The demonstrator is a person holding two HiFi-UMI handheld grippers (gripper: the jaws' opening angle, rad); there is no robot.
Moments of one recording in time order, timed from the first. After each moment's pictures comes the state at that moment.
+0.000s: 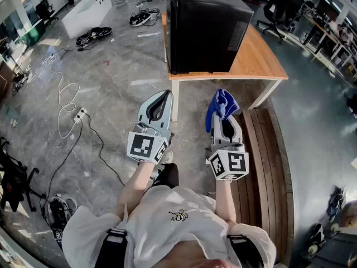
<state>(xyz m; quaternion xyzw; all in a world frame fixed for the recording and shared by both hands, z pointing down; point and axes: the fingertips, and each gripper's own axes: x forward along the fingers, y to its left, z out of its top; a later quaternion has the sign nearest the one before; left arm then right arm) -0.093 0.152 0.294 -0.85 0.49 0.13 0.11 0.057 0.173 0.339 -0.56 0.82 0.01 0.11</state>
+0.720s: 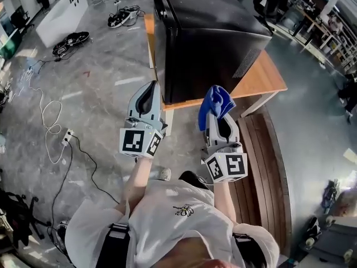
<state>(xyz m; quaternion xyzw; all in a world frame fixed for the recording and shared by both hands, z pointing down) -0.172 -0.116 0.264 -0.84 0.51 0.19 0.06 -0.012 -0.055 0.296 -0.57 0.81 0.02 0.10</state>
